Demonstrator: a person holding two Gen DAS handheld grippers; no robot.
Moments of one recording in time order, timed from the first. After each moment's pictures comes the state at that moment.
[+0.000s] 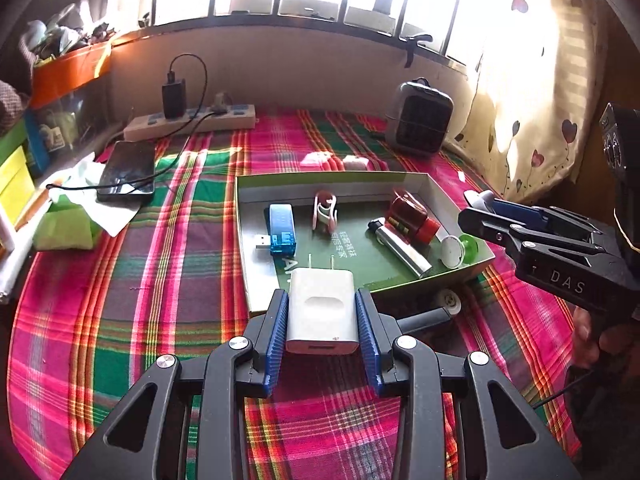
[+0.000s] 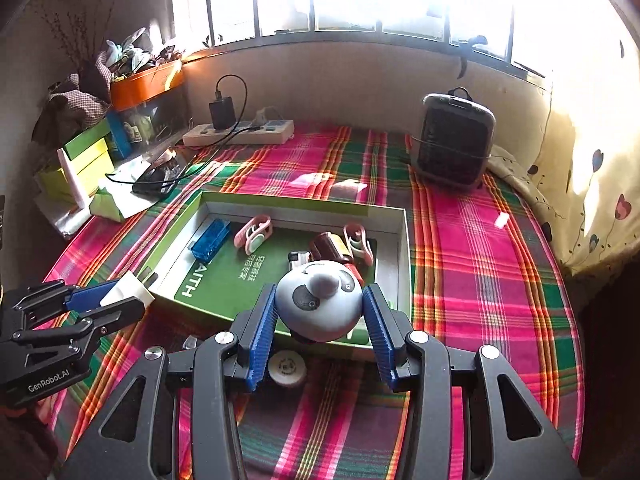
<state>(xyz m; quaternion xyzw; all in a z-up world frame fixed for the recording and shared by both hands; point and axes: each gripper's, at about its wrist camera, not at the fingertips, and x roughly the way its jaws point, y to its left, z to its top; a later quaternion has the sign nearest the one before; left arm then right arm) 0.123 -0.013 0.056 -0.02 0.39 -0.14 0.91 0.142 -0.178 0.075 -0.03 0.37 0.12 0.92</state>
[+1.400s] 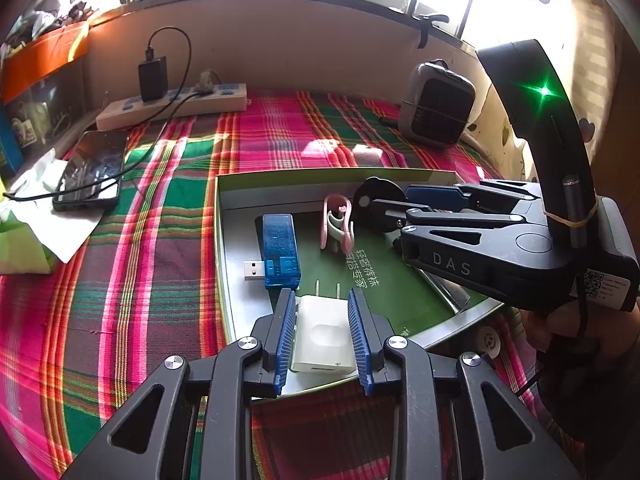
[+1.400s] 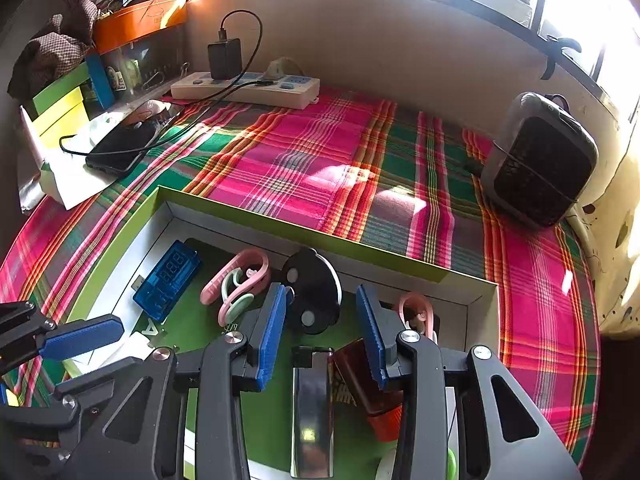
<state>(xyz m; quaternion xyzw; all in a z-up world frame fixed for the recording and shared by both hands) 0.182 -0.019 0.029 -0.03 0.42 -0.15 0.90 0.253 -0.124 0.028 -0.10 0.43 0.14 0.89</state>
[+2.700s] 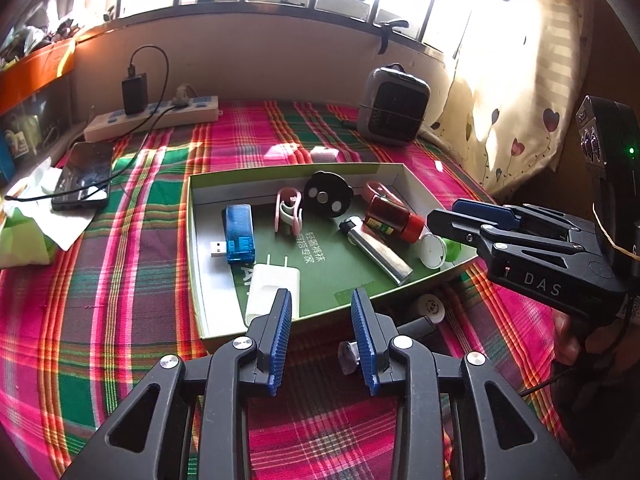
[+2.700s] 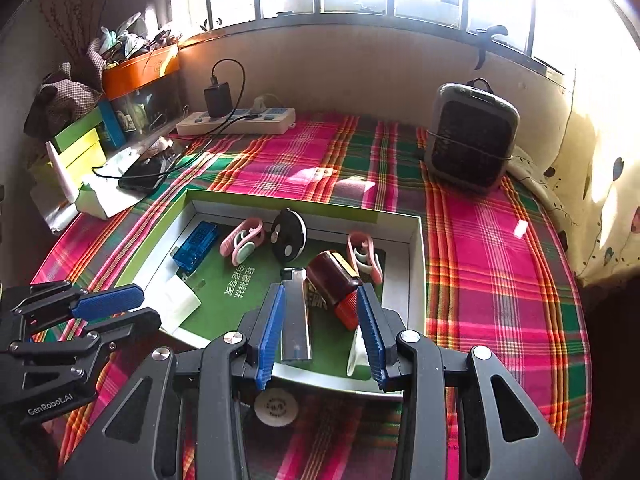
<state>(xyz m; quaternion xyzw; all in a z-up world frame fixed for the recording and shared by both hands) 0.140 -0.031 0.044 -0.02 0.40 -0.19 0.90 0.171 -0.178 0.061 -0.03 0.39 0.12 0.91</state>
